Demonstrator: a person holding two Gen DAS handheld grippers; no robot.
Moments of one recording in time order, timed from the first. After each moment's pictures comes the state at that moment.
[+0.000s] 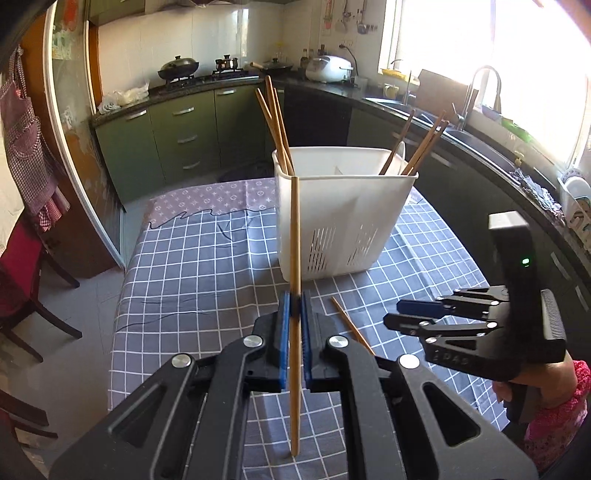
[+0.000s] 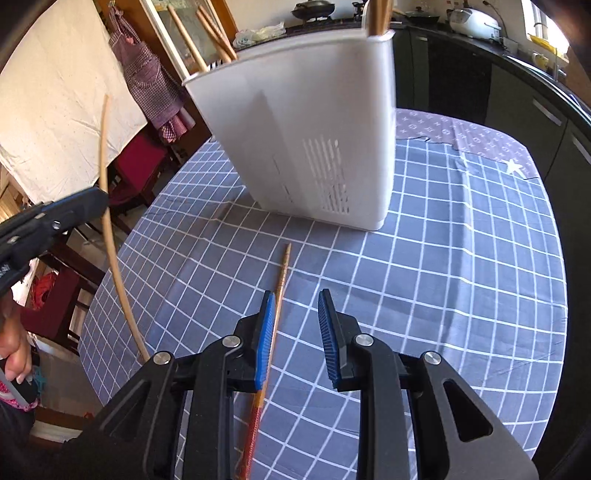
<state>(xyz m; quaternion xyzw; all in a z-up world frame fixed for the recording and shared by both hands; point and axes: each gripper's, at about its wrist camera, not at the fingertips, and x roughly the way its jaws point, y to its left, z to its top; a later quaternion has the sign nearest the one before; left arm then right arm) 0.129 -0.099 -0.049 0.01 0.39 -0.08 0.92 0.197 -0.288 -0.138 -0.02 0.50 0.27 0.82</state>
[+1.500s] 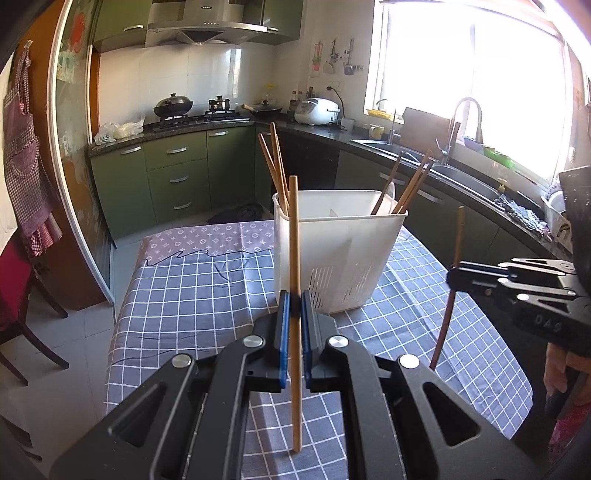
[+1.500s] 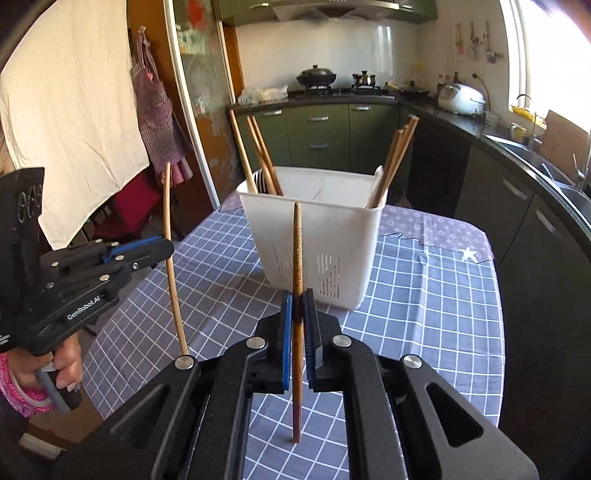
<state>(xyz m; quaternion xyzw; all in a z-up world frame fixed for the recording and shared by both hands) 0.122 -0.085 -0.048 0.00 0.31 -0.11 0.95 0.146 -0.309 -0.035 -0.02 0.34 0.23 0.91</state>
